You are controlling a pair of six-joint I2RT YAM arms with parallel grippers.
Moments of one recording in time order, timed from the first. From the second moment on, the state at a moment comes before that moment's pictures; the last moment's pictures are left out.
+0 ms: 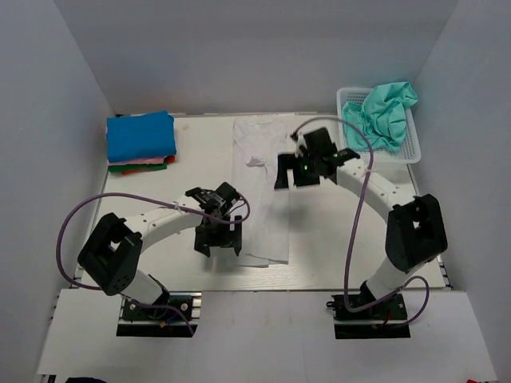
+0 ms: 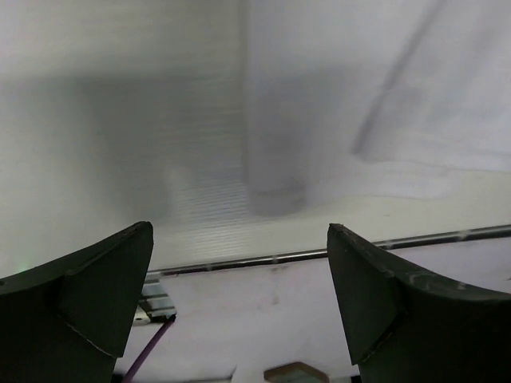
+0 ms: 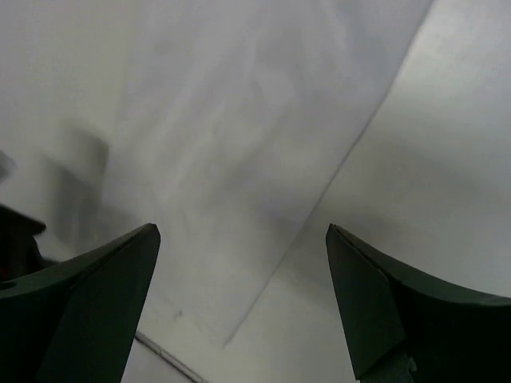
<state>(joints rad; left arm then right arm) -0.74 1.50 0.96 -0.88 0.08 -0.69 0.48 1.66 1.33 -0.51 -0.29 0.26</state>
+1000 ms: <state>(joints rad) -0.72 1.51 0.74 -0.58 0.26 -0.82 0.69 1.61 0.87 -0.62 -0.51 0.38</state>
